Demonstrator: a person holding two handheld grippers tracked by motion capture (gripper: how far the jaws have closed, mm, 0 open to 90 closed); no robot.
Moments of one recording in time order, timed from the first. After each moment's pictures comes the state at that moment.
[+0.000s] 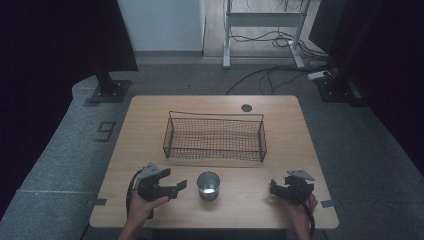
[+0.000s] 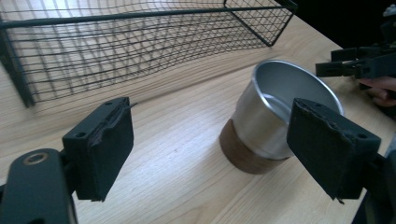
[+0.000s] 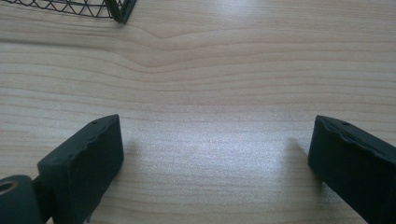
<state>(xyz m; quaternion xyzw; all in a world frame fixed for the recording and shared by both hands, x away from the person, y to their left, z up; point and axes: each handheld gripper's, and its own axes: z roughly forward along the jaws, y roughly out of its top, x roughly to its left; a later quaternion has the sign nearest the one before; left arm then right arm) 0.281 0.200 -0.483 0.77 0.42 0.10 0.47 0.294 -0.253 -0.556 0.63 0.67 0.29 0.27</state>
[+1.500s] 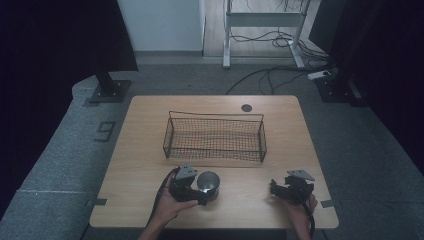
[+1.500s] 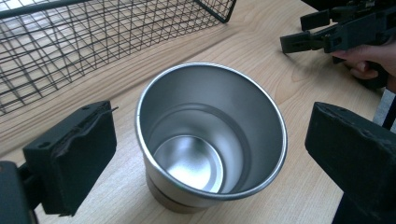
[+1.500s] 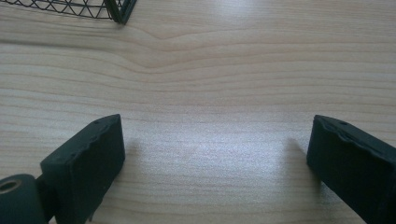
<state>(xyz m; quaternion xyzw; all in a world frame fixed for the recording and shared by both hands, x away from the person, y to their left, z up) 0.286 0.116 -0.485 0.82 0.36 0.08 0.44 0.294 -0.253 -0.556 0.63 0.67 0.29 0.27</state>
